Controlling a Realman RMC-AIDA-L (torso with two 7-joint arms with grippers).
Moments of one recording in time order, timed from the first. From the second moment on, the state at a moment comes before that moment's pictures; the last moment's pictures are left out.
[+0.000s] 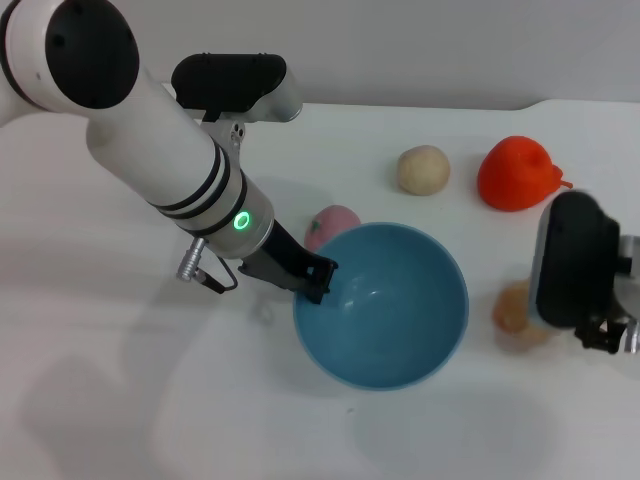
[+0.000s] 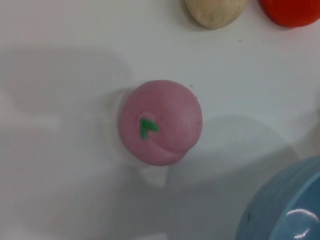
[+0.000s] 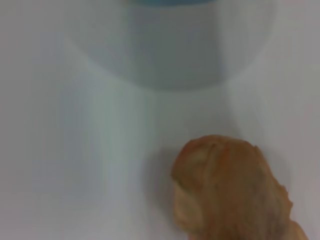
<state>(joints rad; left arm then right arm) -0.68 -2.06 1.70 1.07 -0.73 -1.25 -0.02 0.44 2.08 -1.81 -1.24 -2.92 -1.16 2.22</state>
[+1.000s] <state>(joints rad) -0.72 -2.06 1.70 1.03 -0.73 -1.26 -0.02 0.36 2.07 -1.31 -1.44 -1.93 -1.31 2.01</state>
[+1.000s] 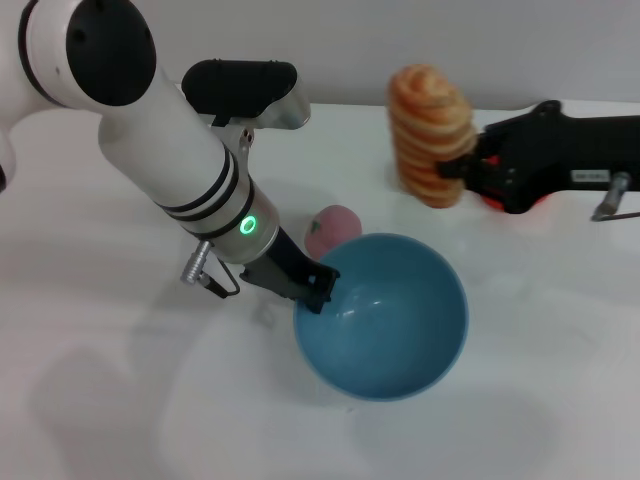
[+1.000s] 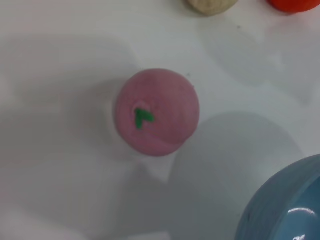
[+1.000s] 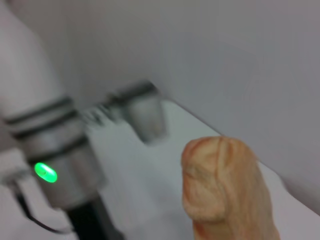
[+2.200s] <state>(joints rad) -0.75 -2.06 1.70 1.01 -0.74 -1.27 -0.02 0.28 2.07 -1.45 -1.26 -1.84 -1.32 1.72</state>
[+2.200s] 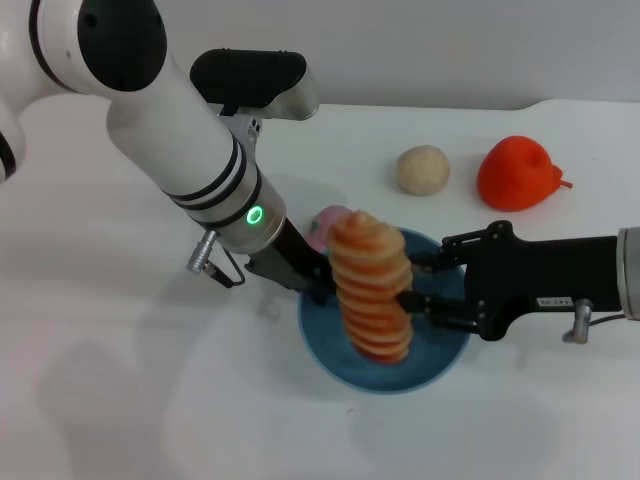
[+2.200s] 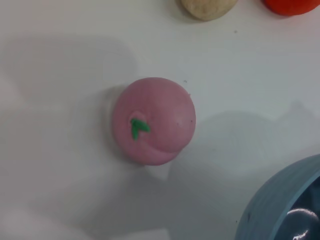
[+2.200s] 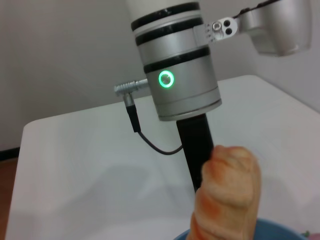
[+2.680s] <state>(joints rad) -0.78 -2.06 1.70 1.01 -0.74 -1.26 -0.01 0.21 2.07 -1.31 -1.36 -1.76 -1.33 1.71</state>
